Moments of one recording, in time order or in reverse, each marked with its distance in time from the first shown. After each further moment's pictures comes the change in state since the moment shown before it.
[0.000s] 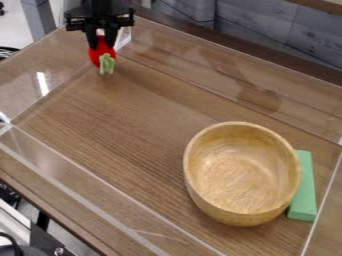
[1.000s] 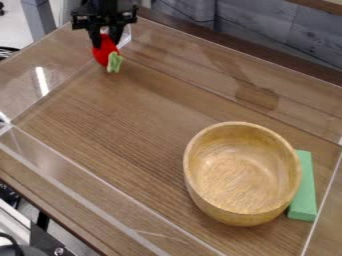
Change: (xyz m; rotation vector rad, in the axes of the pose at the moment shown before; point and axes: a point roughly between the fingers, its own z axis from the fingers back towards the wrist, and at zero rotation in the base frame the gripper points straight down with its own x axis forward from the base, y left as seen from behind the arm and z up) arm 0.007 -0.010 -0.001 0.042 0.028 0.104
